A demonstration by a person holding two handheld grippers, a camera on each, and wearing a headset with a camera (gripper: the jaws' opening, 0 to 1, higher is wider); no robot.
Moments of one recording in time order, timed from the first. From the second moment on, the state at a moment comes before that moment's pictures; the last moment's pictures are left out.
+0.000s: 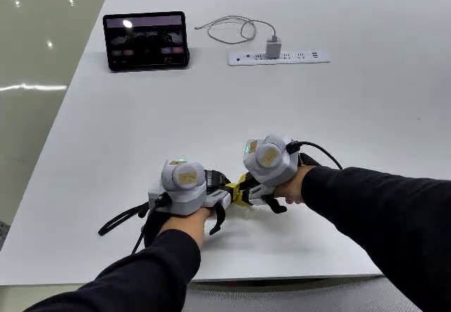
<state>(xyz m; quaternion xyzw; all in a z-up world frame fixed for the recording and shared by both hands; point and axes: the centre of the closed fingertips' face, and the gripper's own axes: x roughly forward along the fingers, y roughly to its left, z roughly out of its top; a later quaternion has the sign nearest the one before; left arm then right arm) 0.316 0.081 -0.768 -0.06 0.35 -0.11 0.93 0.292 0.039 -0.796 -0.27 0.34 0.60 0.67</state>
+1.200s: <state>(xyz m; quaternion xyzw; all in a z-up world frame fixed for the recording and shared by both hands) 0.320 0.078 -0.747 -0.01 0.34 -0.19 0.92 0.308 -0.017 -0.772 -0.22 0.33 0.53 0.75</state>
